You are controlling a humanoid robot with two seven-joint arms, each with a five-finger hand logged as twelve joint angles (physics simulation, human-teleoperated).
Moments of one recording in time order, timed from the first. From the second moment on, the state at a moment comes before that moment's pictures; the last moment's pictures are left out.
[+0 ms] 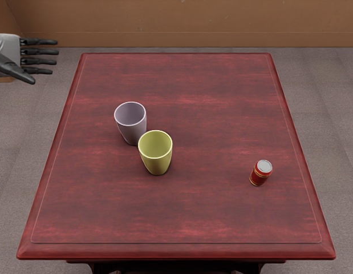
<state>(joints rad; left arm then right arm) -1.30 0.96 -0.16 -1.00 -0.20 -0.61 0.47 -0.07 0.00 0.15 0.08 -0.01 0.18 -0.29</state>
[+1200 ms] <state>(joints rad) -1.99 0.44 0.51 -1.67 0.52 -0.08 0.48 -0.08 0.00 0.15 0.08 -0.01 0.17 -0.30</state>
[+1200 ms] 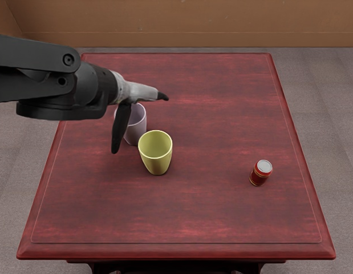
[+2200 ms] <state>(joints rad) -1.91 0.24 0.58 -1.72 0.57 0.25 0.48 -0.08 0.00 0.15 0.08 -0.01 0.17 -0.30</state>
